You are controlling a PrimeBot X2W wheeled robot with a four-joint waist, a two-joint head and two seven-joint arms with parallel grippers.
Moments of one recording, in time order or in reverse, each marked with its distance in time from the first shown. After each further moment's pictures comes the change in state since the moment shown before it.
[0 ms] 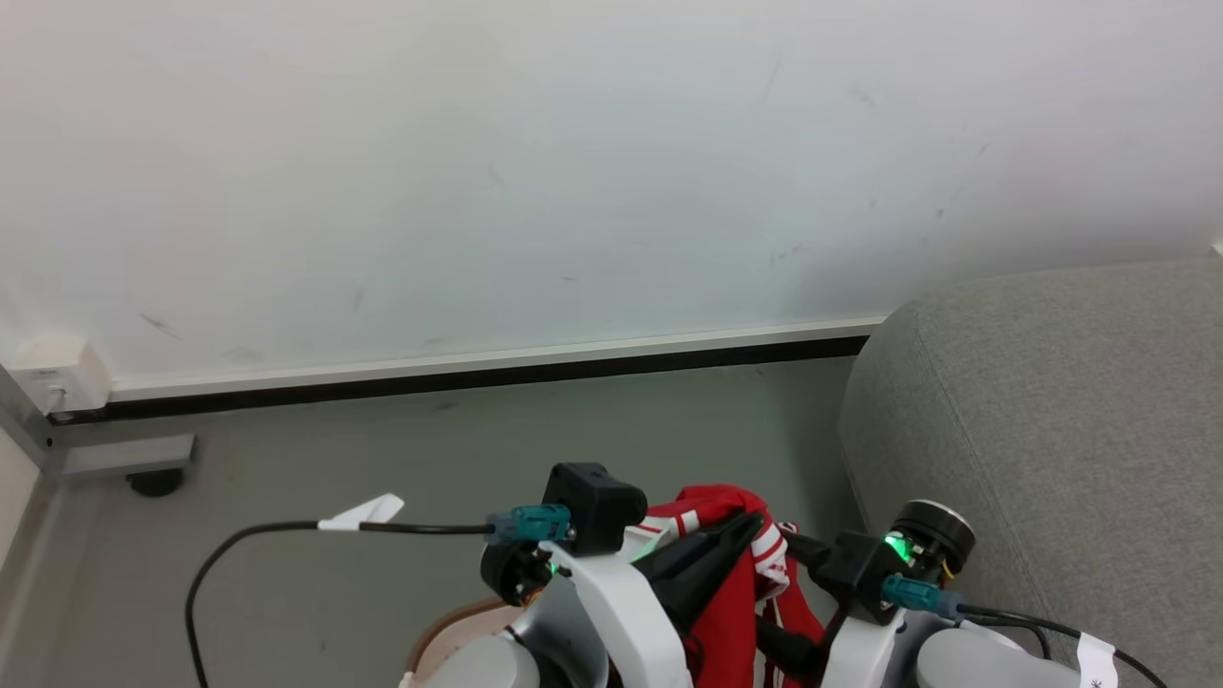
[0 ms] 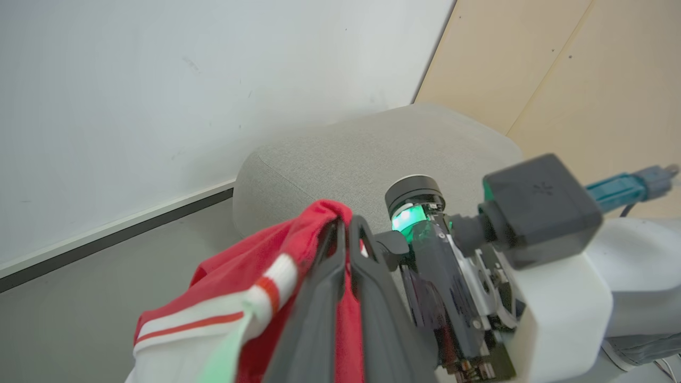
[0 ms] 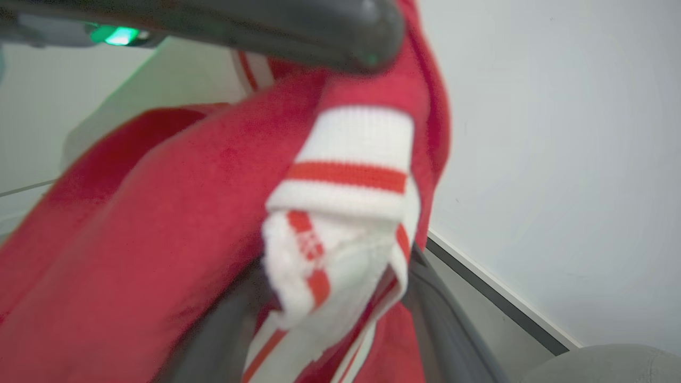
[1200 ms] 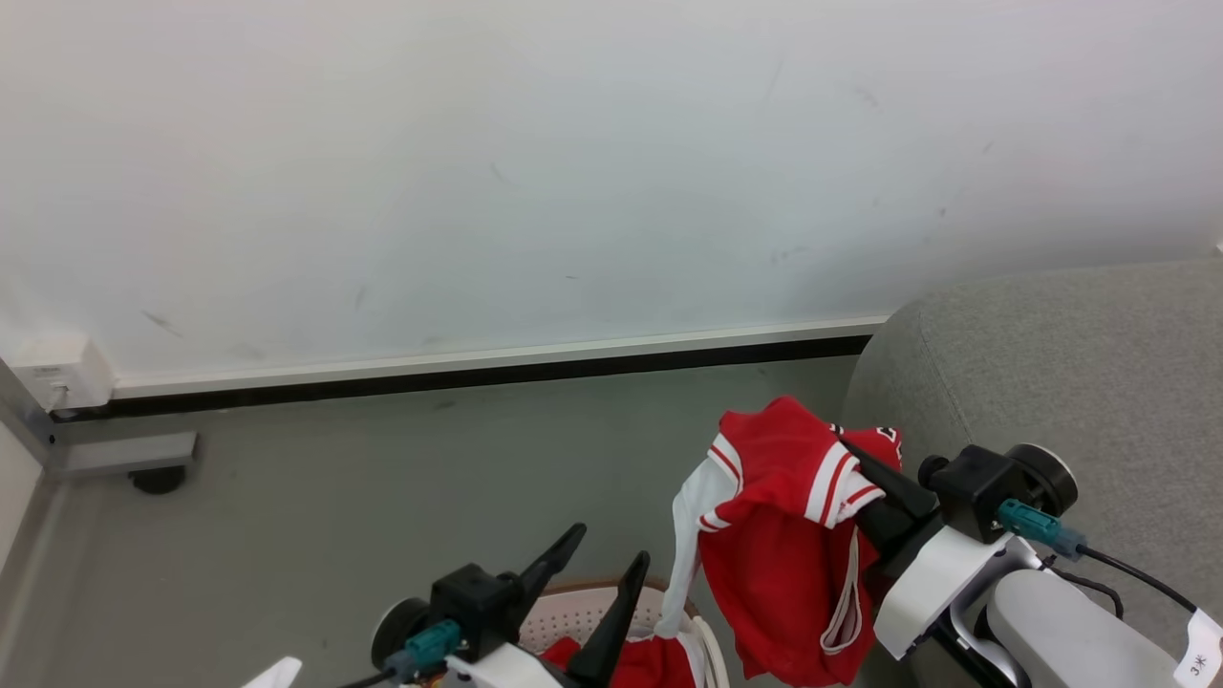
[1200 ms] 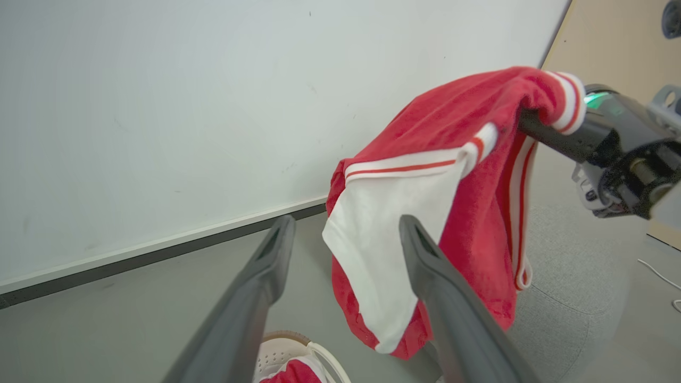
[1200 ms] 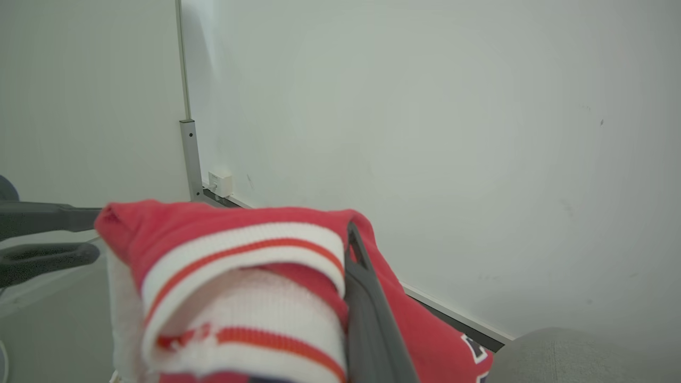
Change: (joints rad) left arm 0.114 0.073 0.028 0.204 0.143 0.073 -0.421; right arm 0.094 0.022 -0.394 0.004 -0.079 0.000 -0.021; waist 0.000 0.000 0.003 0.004
